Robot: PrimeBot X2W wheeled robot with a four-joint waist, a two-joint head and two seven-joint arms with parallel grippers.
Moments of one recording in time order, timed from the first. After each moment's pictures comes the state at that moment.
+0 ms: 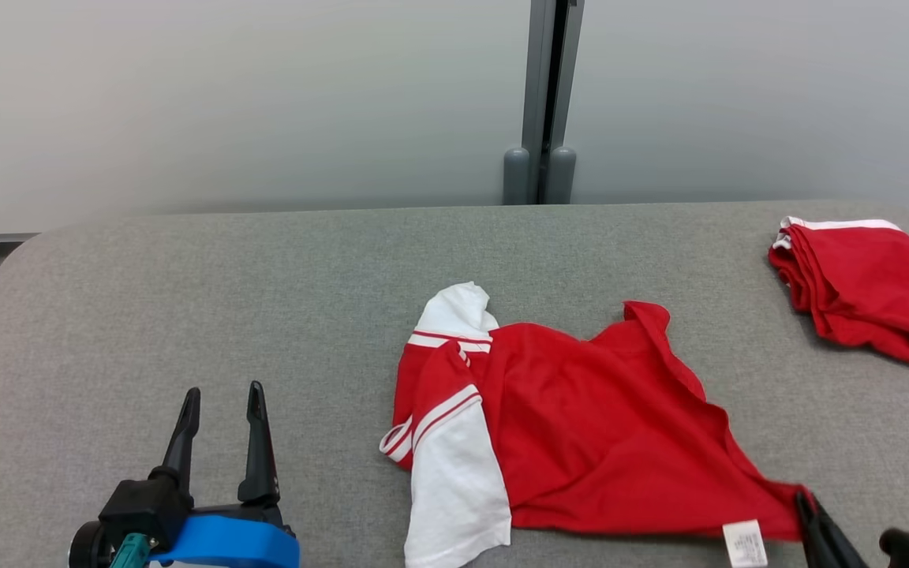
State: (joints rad) left arm -0.01 0.05 -0.06 0.22 -0.22 -0.05 -0.26; right arm 0.10 -0.18 -0.04 0.32 0.25 0.13 -0.17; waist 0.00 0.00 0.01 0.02
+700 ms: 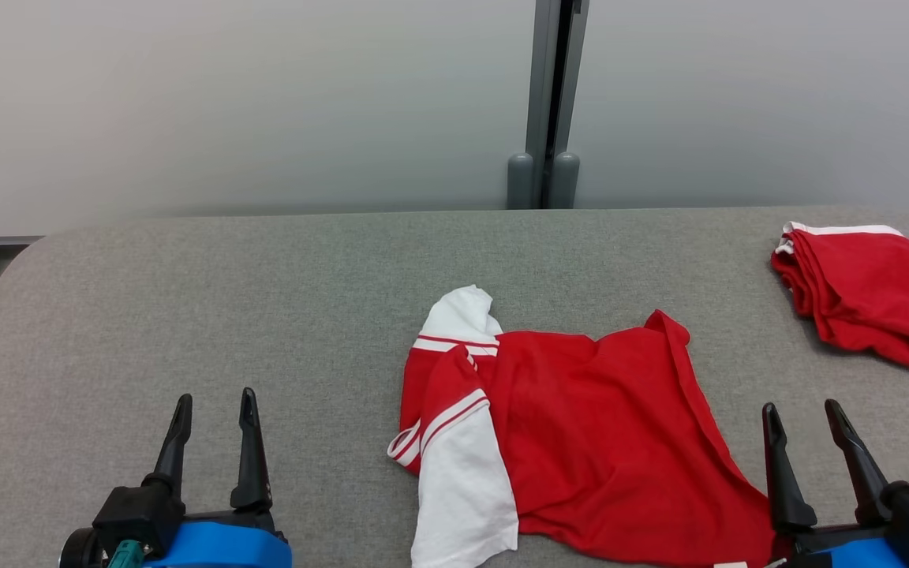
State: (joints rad) left arm 0.01 0.05 -0.04 0.21 -0.19 -0.06 -0.26; right arm 0.09 -0.06 -0.09 0.08 0.11 0.13 -0.25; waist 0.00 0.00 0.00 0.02
